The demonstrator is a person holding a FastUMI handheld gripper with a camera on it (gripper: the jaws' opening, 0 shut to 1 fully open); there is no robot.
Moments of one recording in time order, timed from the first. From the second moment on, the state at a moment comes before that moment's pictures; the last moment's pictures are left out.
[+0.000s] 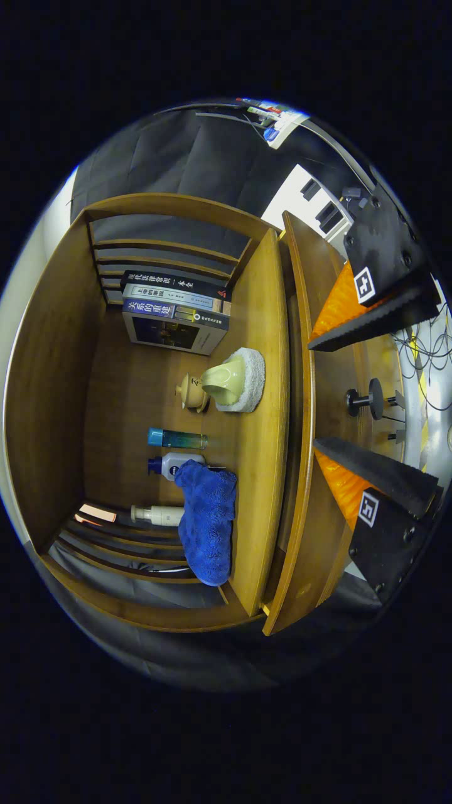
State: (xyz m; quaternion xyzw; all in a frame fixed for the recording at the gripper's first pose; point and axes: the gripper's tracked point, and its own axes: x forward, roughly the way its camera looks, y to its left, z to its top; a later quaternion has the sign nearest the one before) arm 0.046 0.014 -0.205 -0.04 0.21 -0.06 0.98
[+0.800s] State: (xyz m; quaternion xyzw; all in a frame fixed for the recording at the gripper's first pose) arm 0.070 0.013 -0.200 -0.02 0.23 -0.06 0.97
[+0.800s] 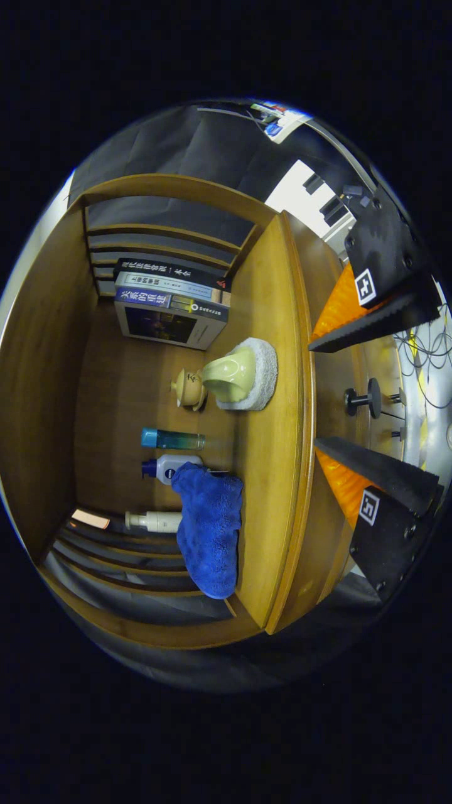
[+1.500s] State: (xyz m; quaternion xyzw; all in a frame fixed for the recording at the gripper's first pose) arm 0.043 0.053 0.011 0.01 0.10 -0.03 0.99
